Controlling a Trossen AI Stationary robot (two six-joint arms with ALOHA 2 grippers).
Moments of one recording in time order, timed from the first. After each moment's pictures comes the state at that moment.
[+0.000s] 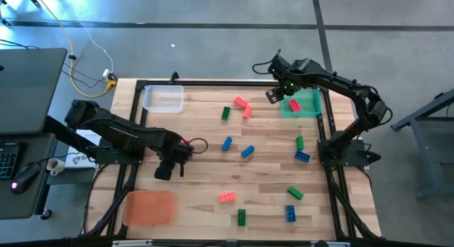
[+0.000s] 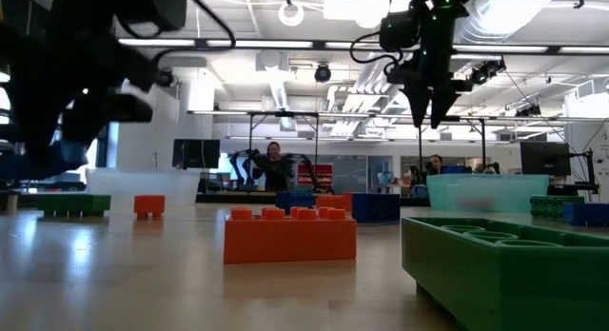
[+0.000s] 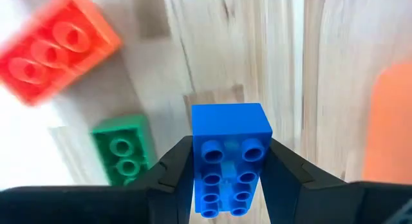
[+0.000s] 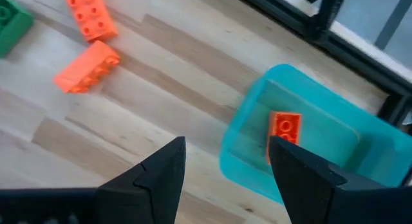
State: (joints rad) left arm -0.09 1.38 0.83 -1.00 0.07 -0.06; right arm -0.64 1.56 1.39 -1.15 0.14 0.39
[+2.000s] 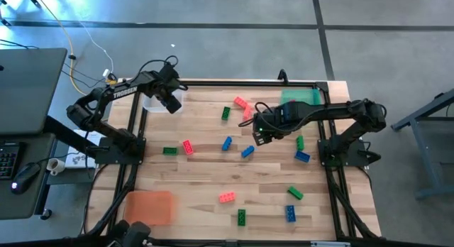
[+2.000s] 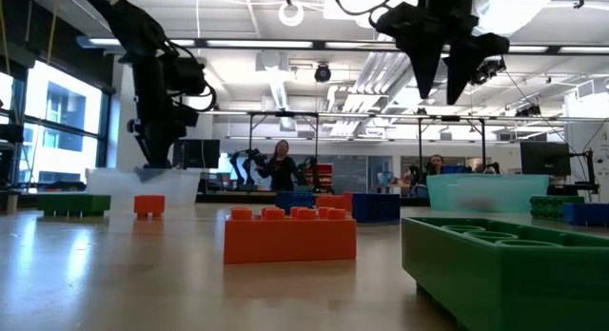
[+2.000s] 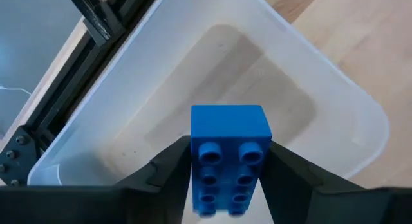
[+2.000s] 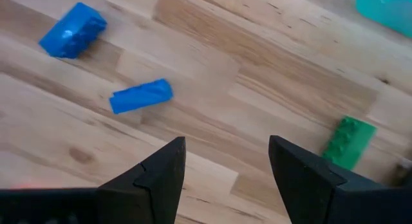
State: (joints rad) left arm 1.04 1.45 0.89 -0.75 -0.17 0.22; right arm 0.00 1.56 1.39 -1.28 0.13 1.15
